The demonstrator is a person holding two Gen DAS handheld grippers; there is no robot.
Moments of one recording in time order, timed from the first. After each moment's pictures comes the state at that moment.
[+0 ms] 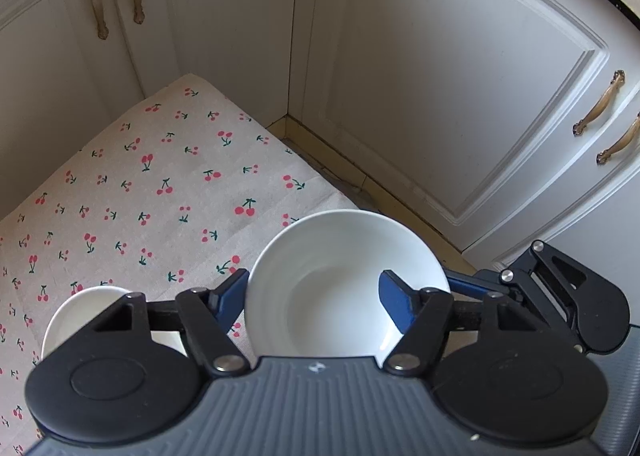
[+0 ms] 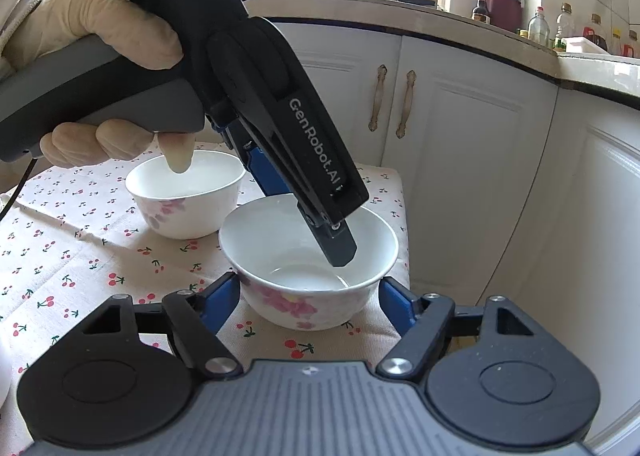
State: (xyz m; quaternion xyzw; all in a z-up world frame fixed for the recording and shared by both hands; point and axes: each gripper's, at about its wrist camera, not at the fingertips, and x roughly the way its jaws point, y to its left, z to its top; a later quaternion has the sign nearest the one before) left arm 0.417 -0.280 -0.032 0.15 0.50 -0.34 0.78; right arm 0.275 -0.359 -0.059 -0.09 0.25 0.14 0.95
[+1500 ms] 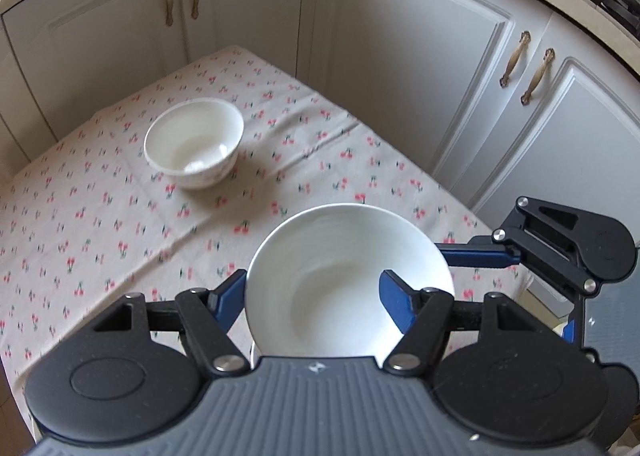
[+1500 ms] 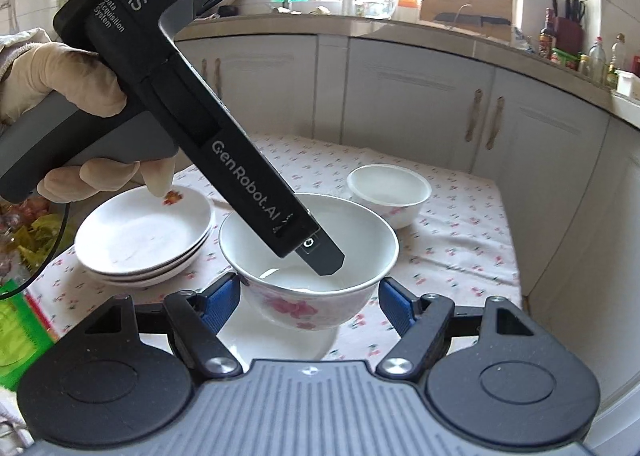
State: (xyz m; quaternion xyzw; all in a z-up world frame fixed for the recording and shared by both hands) left arm 0.228 -0.129 0.025 0.14 0.47 -0.33 0.81; right arm 0.113 -0.246 0.020 -0.10 0.29 0.22 0.93
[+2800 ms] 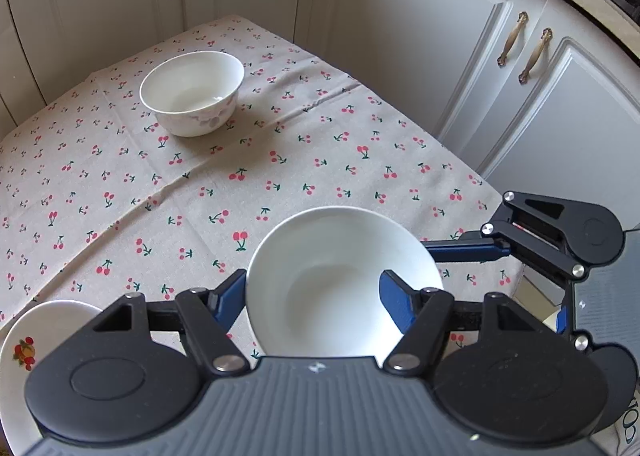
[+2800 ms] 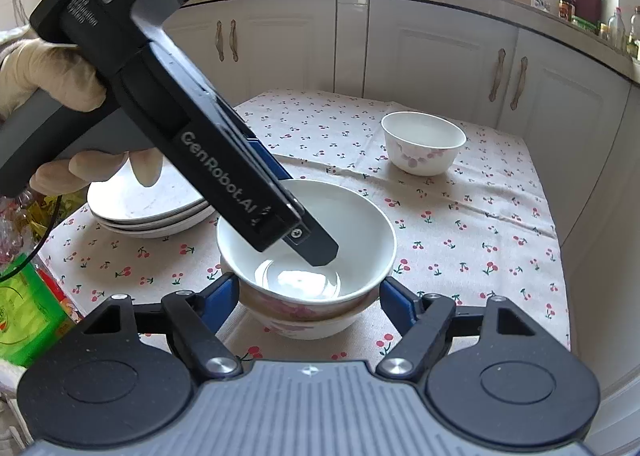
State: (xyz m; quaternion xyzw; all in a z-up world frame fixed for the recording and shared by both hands) left arm 0.212 -0.105 -0.013 0.12 0.48 -0.34 0.80; right arm 0.109 -0.229 -0.017 -0.09 0.33 0.23 0.91
